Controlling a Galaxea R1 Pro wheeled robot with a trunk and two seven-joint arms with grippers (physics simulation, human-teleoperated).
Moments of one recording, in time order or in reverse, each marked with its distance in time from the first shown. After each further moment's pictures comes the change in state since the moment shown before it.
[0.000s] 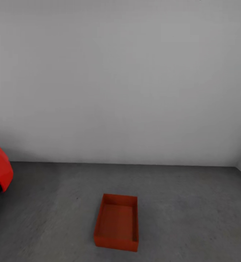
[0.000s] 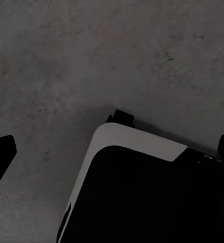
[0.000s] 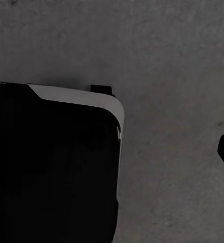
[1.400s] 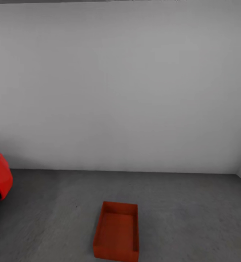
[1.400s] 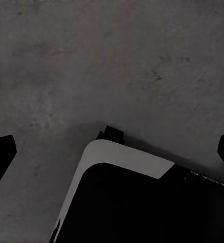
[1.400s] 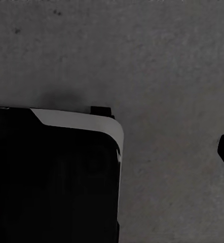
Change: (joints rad) left arm 0.000 -0.004 0.005 0.003 0.008 -0.001 -0.003; right arm -0.001 0.003 -0.002 0.000 -0.007 -0.001 0.000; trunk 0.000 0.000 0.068
